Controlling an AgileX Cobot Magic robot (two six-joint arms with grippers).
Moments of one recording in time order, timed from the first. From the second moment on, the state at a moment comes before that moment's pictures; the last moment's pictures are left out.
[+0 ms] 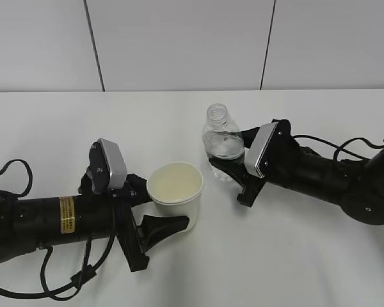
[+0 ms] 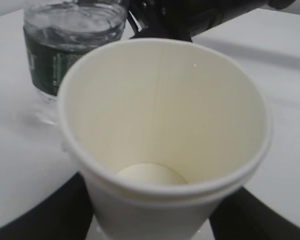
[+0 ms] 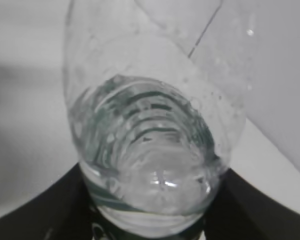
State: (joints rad) left arm -0.38 2.07 -0.64 0.89 -1.14 -0.18; right arm 0.16 2.17 -0.88 -0.72 -1.11 -0.30
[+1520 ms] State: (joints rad) left arm -0.38 2.07 -0.64 0.95 -1.14 -0.18; right arm 0.17 2.15 -1.05 -0.88 -1.11 -0.88
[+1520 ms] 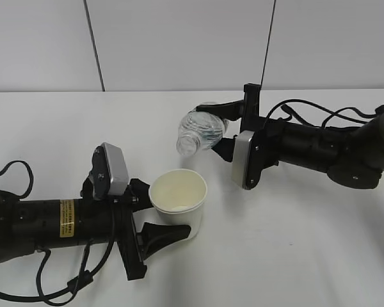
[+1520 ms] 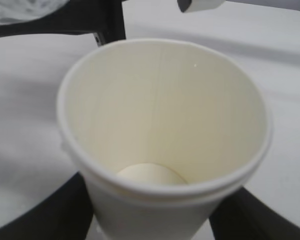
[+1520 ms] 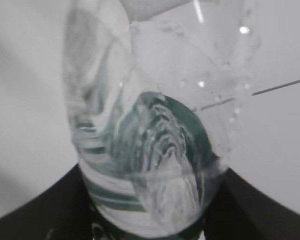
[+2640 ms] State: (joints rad) left arm -0.38 2.07 -0.64 0.98 -1.14 -0.18; right arm 0.18 2.15 -1.05 -0.88 -1.11 -1.23
